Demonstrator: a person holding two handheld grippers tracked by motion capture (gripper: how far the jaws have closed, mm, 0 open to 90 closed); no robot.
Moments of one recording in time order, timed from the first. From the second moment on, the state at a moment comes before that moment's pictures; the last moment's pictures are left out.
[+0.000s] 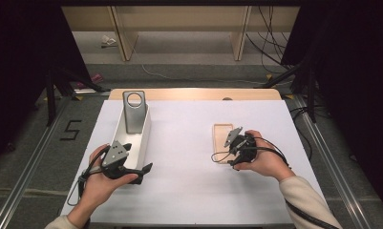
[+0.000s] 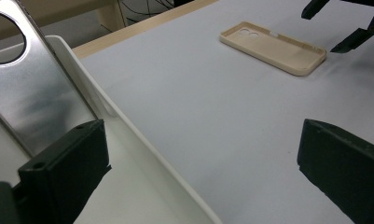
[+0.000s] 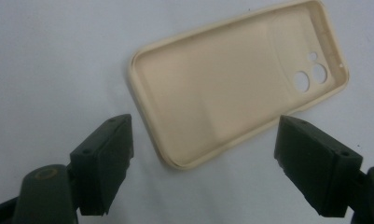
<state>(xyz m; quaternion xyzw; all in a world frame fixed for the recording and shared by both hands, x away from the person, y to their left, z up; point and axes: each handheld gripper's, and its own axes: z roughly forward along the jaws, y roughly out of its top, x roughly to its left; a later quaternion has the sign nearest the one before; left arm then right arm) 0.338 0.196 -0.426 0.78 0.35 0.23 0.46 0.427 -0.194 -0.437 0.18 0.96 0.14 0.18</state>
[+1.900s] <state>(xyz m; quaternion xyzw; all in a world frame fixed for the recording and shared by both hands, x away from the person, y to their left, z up) 0.340 0.197 -0.428 0.79 0.33 0.24 0.46 0.434 -0.165 -0.456 0.11 0.98 0.04 0.19</state>
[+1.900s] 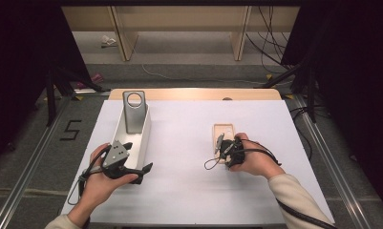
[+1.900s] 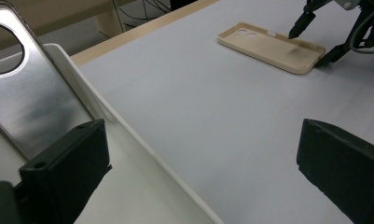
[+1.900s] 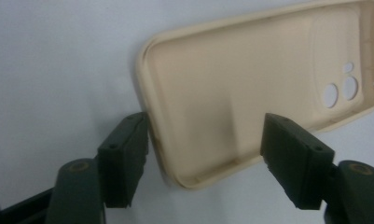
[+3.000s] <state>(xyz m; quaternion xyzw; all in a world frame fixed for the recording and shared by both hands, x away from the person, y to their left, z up) 0.339 0.193 -0.429 0.79 0.33 0.23 0.46 0.426 -0.151 -0.456 0.04 0.99 0.00 0.13</state>
